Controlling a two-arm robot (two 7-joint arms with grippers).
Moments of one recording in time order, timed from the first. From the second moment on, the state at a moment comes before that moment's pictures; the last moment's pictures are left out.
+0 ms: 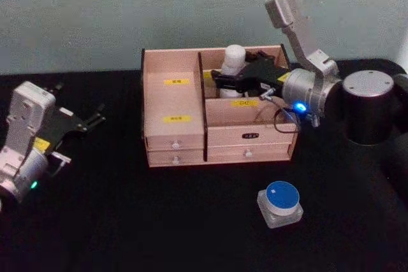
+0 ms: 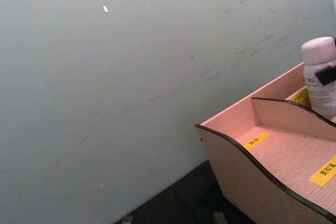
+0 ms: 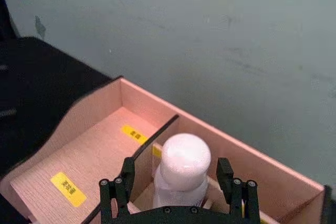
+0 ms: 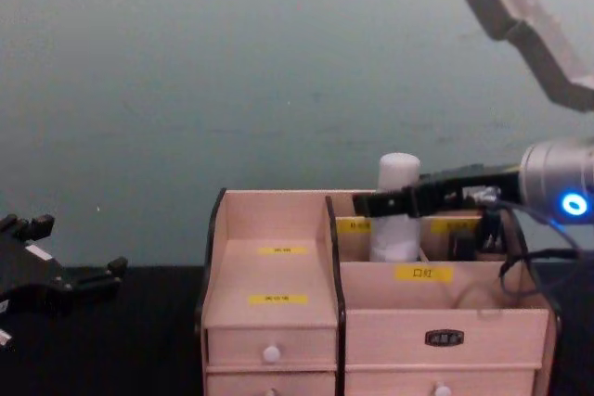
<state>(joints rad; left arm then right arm) -0.20 0.60 0.45 -1.41 -0.25 -0.12 0.03 0.54 0.29 -0.45 -1.30 0.28 0.39 0.36</state>
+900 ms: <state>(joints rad) -0.20 0.60 0.45 -1.41 -0.25 -0.12 0.03 0.11 0.62 -0.33 -1.80 0.39 0.22 0.49</state>
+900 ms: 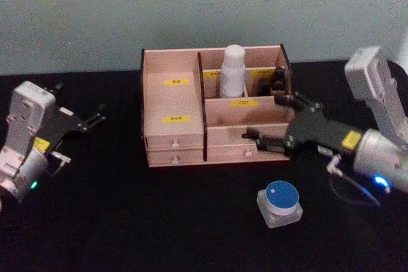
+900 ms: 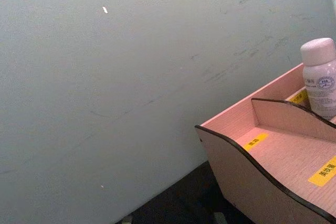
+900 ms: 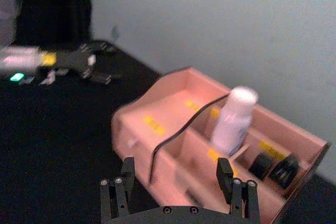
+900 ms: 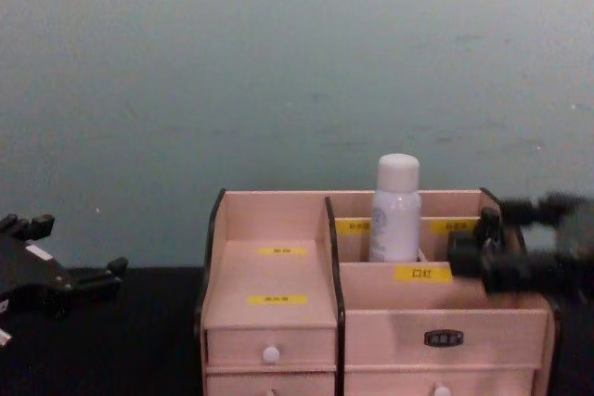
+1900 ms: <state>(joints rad) -0.20 0.60 0.45 -1.41 -0.25 -0.12 0.03 -0.03 0.77 -0.37 -1.90 0.43 0.45 0.43</state>
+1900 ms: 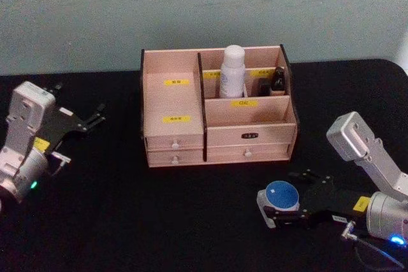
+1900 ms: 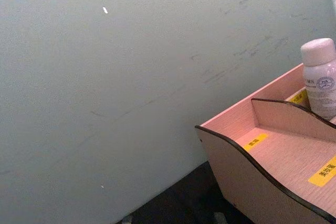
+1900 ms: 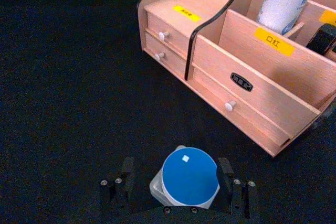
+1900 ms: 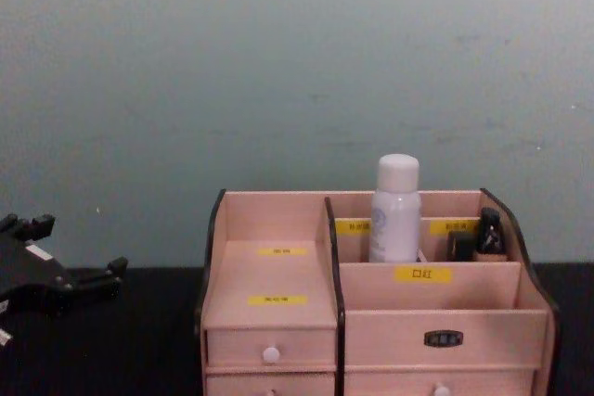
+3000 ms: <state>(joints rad) -0.20 0.60 0.45 -1.41 -0.25 -0.12 0.03 -0.04 0.73 -0.35 -1.90 0.37 0.53 0.39</state>
